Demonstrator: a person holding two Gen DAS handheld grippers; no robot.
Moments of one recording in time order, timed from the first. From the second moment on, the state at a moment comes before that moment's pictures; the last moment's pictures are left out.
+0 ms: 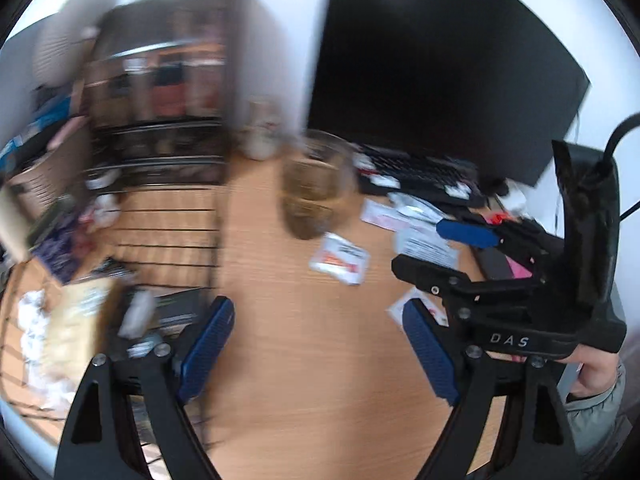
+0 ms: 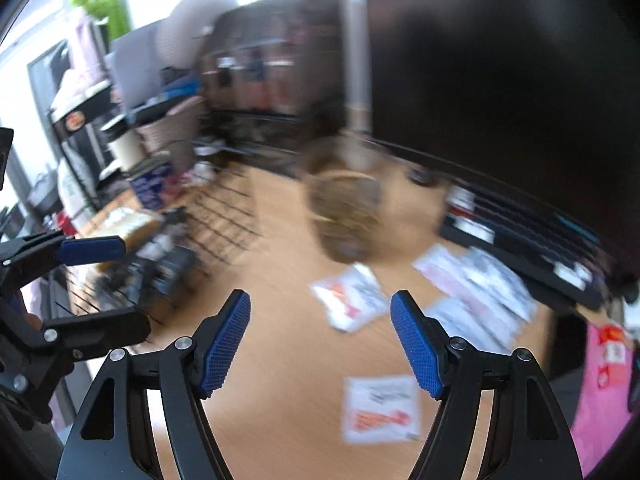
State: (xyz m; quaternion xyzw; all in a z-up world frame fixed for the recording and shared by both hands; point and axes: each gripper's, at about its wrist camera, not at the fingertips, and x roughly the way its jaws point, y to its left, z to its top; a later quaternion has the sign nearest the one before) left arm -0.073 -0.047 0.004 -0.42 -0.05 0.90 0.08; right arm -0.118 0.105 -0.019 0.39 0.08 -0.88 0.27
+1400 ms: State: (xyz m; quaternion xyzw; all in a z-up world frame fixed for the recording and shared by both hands) left arm -0.215 0.017 -0.122 -0.51 0.04 0.86 0.07; right arm -0.165 0.209 -0.116 0.44 0.09 -0.86 0.23
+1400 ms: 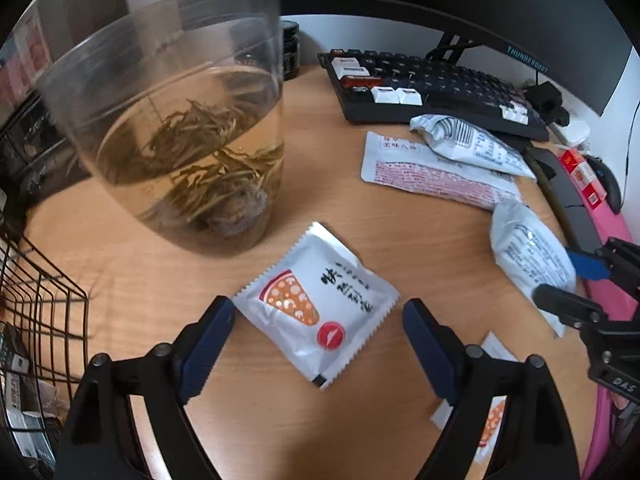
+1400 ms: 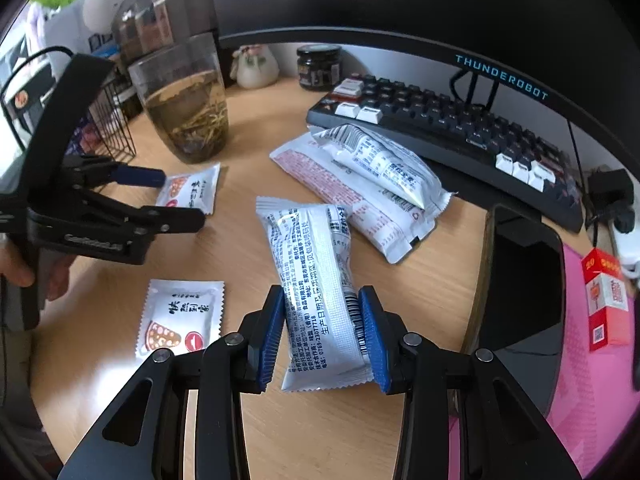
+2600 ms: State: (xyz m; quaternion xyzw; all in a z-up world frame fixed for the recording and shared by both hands) left arm -0.136 0.000 -0.047 -0.44 0.00 0.89 0.08; right arm -0.132 0.183 -0.099 0.42 0.09 -0.87 0.25
